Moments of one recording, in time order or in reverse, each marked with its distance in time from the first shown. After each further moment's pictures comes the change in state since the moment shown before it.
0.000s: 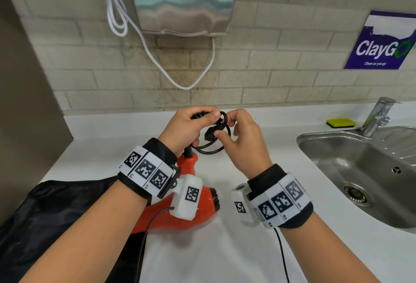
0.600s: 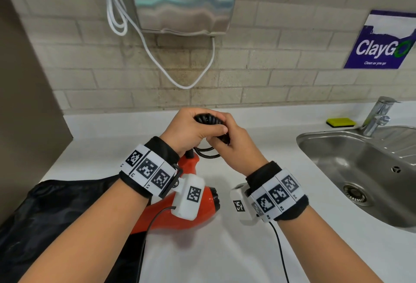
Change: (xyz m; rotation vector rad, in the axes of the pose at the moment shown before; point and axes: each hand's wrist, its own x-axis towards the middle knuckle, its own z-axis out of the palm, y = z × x) left_hand -0.010 0.010 0.005 0.001 -0.071 0.050; right_hand 0.002 0.008 0.006 0.162 -0.286 0.031
